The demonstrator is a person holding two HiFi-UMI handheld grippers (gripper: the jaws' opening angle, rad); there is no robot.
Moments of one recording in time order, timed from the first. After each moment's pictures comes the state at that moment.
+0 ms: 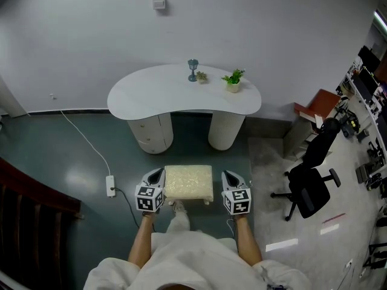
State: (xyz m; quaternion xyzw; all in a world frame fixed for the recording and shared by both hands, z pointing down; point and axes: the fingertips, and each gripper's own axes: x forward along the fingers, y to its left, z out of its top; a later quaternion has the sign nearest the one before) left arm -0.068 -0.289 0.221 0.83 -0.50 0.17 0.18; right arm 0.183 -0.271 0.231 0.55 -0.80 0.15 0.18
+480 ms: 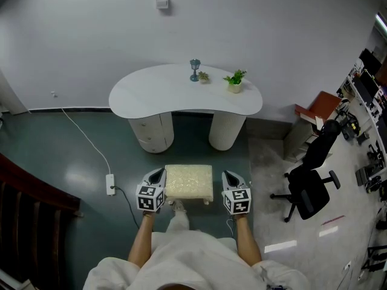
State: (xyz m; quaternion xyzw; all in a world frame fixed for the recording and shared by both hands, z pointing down) left arm -0.068 -0.283 0.223 0.83 -0.50 0.17 0.18; right arm 0.180 -0.268 0.233 0.55 -0.80 0.15 0.18
